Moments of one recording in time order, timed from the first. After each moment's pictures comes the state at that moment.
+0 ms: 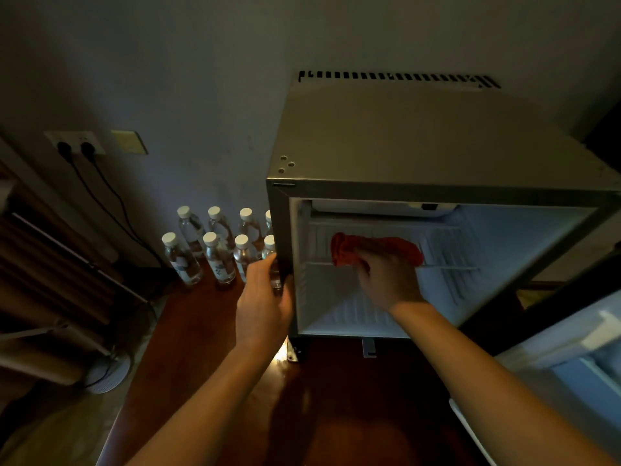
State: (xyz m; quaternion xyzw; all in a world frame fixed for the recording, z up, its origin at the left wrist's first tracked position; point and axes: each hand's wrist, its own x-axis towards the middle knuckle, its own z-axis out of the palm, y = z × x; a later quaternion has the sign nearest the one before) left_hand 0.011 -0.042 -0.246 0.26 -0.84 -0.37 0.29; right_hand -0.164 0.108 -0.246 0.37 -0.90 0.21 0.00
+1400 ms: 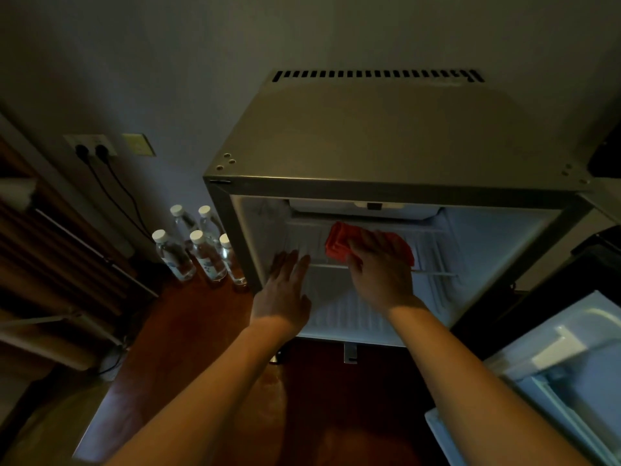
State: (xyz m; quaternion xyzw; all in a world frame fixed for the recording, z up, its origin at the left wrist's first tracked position) left_hand -0.066 0.006 -0.268 0.27 -0.95 -0.14 -0.01; right_hand -0.215 0.138 -0.272 0.38 -0.91 0.15 0.03
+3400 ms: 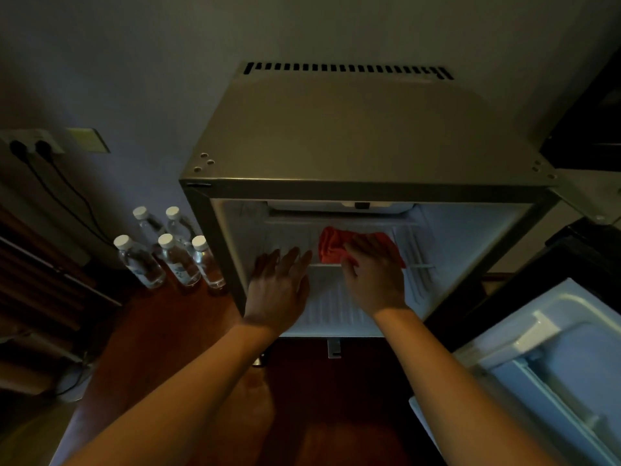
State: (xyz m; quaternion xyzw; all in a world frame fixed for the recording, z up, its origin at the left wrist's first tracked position) left_hand -0.083 -0.005 -0.293 0.12 -0.98 -0.02 0.18; right_hand -0.197 0.155 -0.266 0.30 -0.93 0.22 0.05
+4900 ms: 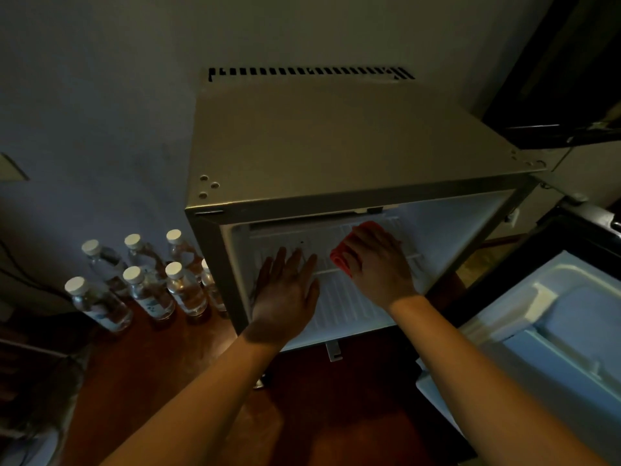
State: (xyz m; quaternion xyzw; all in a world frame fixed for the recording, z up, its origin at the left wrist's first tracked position) left_hand -0.101 -0.023 -0.296 0.03 -0.99 -0.06 0.13; right_hand -0.203 0.156 -0.254 0.32 -0.93 0.07 0.13
